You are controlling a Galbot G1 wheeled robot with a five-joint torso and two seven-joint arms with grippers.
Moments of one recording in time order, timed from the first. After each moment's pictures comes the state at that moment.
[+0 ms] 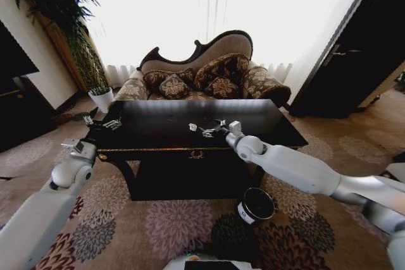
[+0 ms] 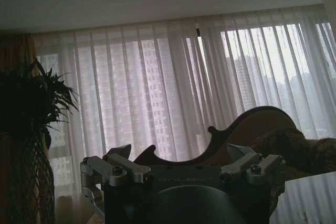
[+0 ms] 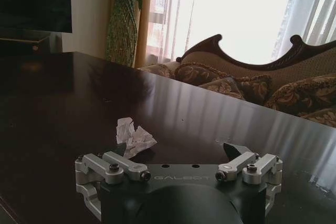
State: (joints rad) left arm 1.09 -0.74 -0.58 -1.80 -0.65 -0.12 -0.05; right arm -0.05 0.79 -0.80 1.62 1.07 -0.12 0.26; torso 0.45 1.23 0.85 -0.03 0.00
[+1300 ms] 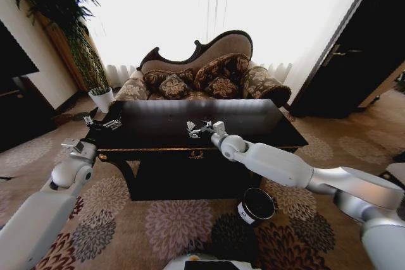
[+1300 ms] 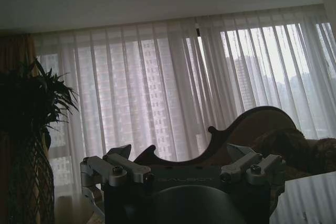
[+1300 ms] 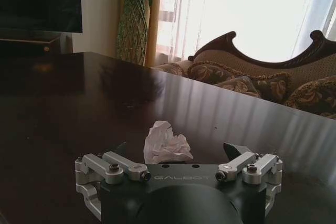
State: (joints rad) left arm 1.09 -0.74 -0.58 -1.80 -0.65 -0.12 -0.05; right arm -0.01 0.93 -0.85 1.52 1.08 -0.13 0.27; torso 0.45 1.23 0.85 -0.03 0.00
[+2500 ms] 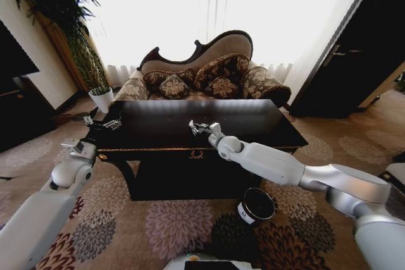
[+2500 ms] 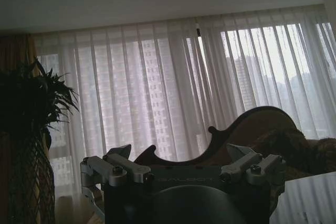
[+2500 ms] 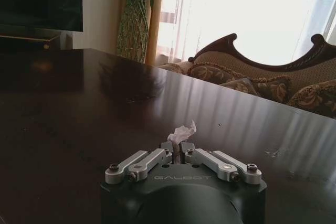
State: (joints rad) left arm 1.09 -0.74 -0.58 -1.80 -0.65 -0.12 -0.05; right arm -0.02 0.95 -0.87 1.49 1.05 -0.10 0.28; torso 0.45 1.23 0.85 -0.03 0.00
